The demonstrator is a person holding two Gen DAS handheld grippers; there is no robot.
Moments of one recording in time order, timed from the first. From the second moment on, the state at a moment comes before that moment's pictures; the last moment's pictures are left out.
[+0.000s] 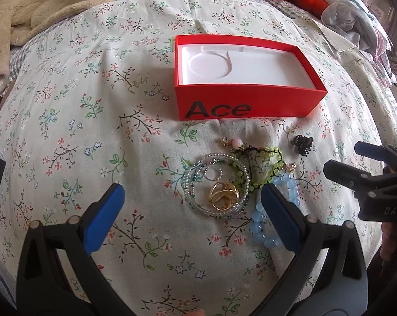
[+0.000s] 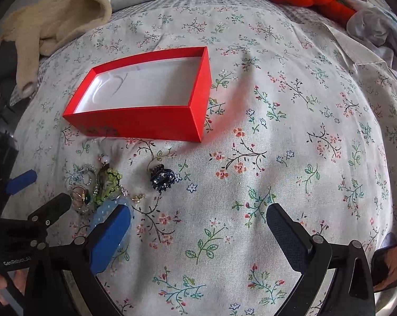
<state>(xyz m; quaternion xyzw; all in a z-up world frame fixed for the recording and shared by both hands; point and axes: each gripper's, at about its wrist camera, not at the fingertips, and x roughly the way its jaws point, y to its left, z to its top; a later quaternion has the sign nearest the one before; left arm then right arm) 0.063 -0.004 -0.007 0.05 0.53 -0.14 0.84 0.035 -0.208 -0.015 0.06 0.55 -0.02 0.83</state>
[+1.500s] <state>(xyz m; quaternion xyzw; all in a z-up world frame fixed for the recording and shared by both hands) 0.096 -0.007 -0.024 0.05 0.55 -0.18 0.81 0.060 -0.211 -0.037 0.08 0.55 0.03 0.83</state>
